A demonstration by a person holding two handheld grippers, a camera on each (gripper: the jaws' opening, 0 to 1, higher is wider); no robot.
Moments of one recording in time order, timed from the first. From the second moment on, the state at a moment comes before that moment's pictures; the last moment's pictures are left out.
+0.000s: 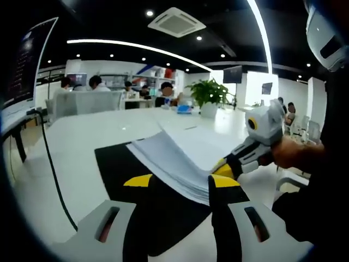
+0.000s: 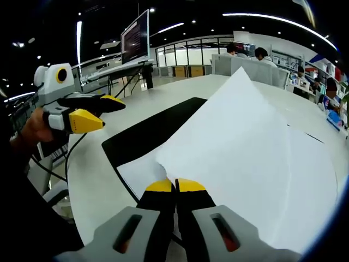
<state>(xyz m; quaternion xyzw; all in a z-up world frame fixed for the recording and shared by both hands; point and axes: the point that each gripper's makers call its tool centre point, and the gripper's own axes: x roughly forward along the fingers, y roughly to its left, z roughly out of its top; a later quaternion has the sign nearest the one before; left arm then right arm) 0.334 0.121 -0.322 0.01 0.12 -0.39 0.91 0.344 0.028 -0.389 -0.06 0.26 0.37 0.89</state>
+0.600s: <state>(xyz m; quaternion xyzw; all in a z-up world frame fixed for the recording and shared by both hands) 0.339 0.113 -0.325 0.01 0.13 -0.39 0.91 0.342 0.030 -0.388 0.00 0.27 0.40 0.88</state>
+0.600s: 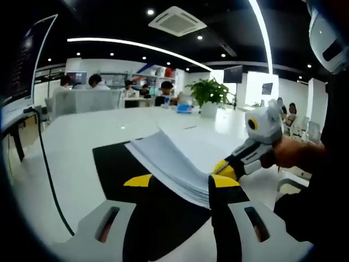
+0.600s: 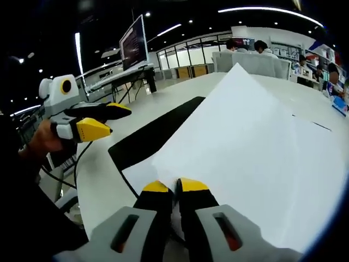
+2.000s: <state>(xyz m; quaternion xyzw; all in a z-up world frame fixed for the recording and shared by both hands) 0.336 0.103 -0.322 0.01 0.13 -0.40 0.91 0.317 0.057 -0.380 0.04 0.27 0.47 0.84</state>
